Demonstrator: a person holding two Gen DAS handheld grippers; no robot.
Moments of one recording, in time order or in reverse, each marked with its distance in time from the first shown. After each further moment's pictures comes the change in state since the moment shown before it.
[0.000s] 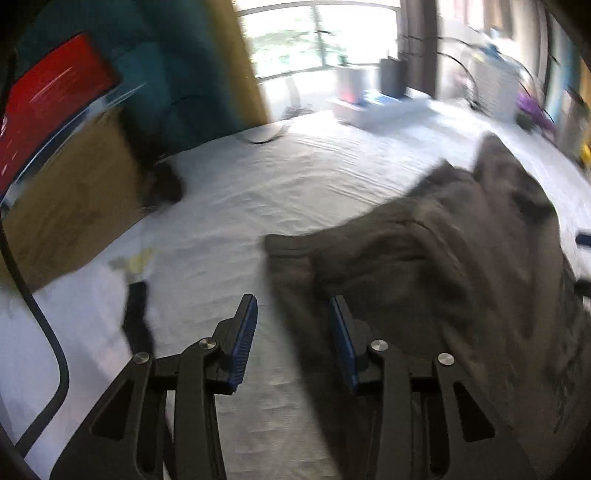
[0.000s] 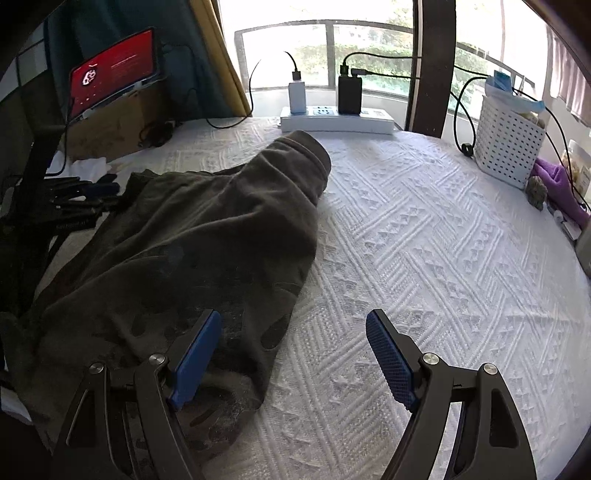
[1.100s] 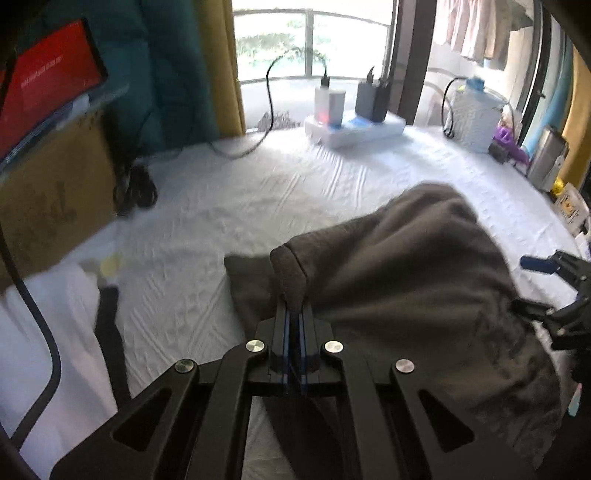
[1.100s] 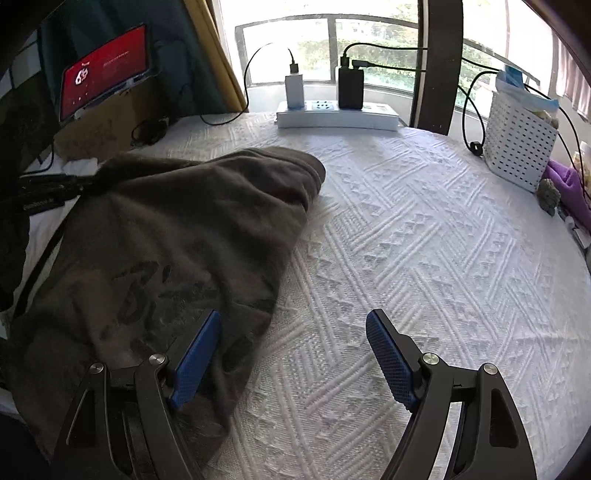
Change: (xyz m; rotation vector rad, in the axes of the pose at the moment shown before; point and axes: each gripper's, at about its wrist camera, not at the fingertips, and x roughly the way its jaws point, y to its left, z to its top) left arm -0.005 -0.002 0.007 -0.047 0.002 -0.160; right arm 0.018 -0.007 0.014 -0.007 0.021 0.015
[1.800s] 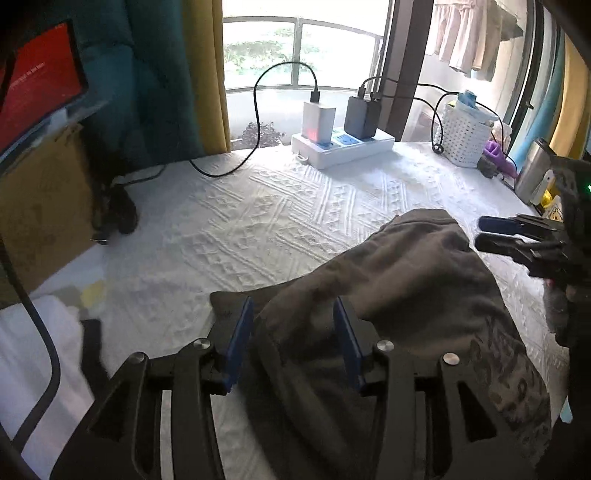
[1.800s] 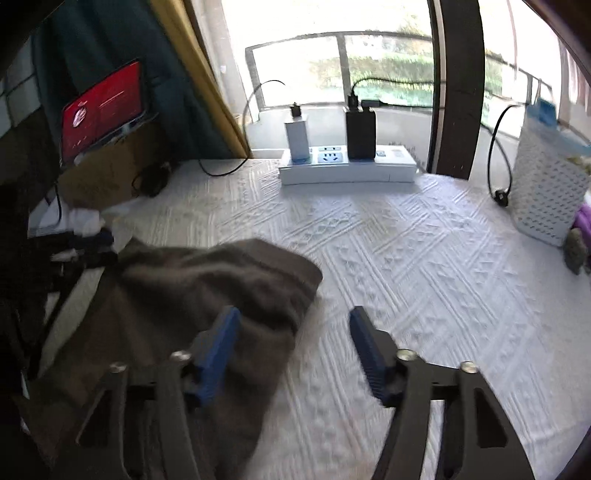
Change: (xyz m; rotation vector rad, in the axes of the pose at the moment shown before) left arm 0.007 0.003 0.023 0.005 -0.054 -0.085; right arm 0.025 -0.026 0.073 0.029 -0.081 0.107
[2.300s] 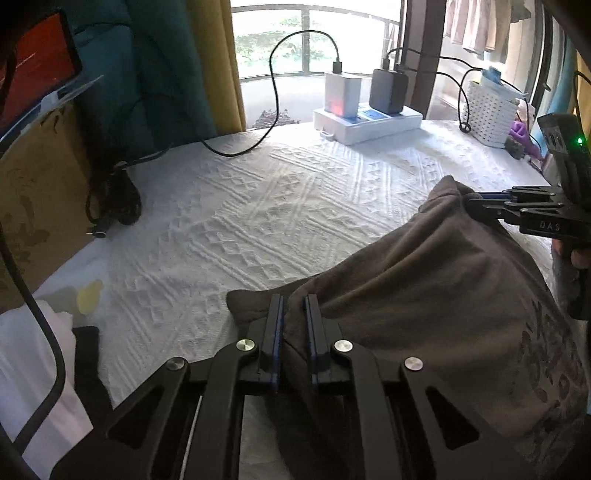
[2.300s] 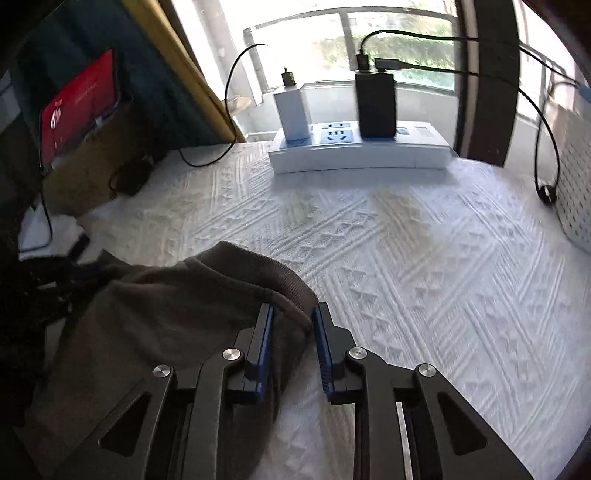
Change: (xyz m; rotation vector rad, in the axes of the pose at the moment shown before) left arm 0.029 0.010 -0.006 0.028 0.041 0.089; right arm 0.070 -0.007 0.029 -0.006 0.069 0.033
